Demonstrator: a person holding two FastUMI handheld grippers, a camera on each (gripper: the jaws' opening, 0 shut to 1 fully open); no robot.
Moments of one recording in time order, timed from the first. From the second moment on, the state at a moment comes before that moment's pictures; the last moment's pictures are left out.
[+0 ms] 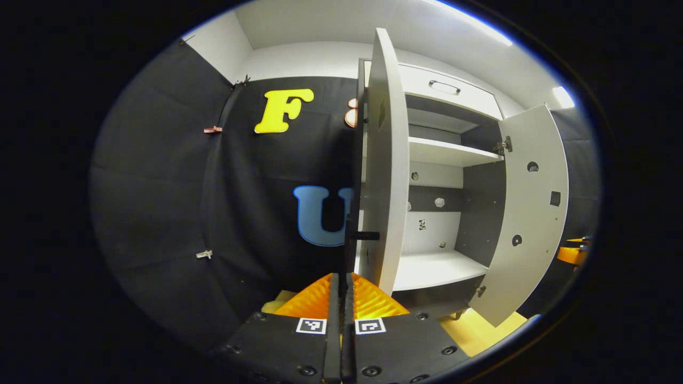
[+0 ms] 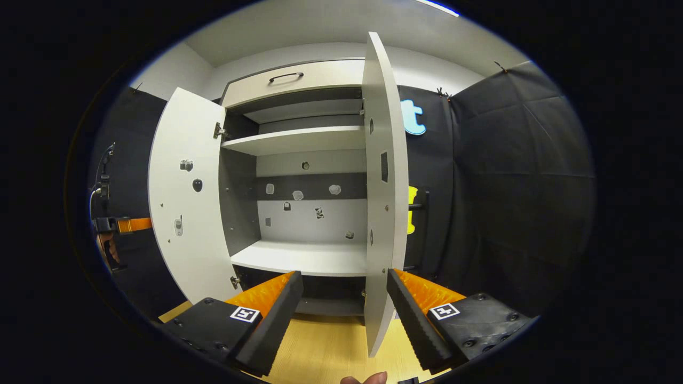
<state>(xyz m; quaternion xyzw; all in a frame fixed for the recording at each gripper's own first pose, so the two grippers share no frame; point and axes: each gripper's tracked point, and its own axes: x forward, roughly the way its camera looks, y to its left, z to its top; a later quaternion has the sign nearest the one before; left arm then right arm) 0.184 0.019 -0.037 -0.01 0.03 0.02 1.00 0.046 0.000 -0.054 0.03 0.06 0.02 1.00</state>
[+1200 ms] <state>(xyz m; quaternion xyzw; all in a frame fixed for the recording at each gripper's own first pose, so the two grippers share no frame) 0.123 -0.115 -0.021 0.00 -0.01 0.01 1.00 0.032 -0.002 -0.022 0.02 0.02 0.02 1.00</state>
